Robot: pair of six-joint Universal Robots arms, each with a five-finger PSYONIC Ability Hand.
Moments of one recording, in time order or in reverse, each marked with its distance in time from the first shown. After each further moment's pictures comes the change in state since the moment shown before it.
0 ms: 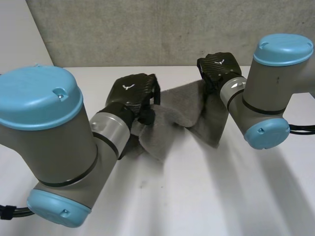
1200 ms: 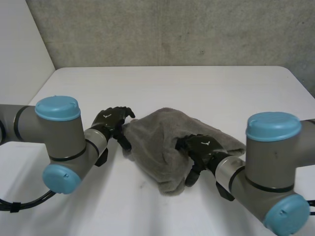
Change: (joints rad) left arm 0.308 -0.321 -0.044 0.118 0.209 0.013; right arm 0.054 -0.167 0.657 -0.067 -0.182 0.296; left_hand -0.767 -0.794 -0.793 -0.795 -0.782; right_hand -0.596 -0.603 -0.630 -0.636 -0.655
